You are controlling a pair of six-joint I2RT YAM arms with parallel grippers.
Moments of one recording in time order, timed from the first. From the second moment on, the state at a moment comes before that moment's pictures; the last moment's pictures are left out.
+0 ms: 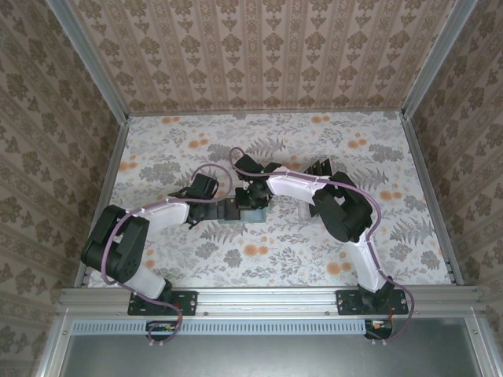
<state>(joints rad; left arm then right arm) -0.51 1.54 0.71 -0.29 -0.17 -0.44 0.74 2.16 1.59 -0.61 -0.23 0.67</state>
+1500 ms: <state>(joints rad) -0.46 1.42 0.69 -0.34 -0.14 -0.43 0.73 2.06 1.52 -0.55 -0.24 0.64</state>
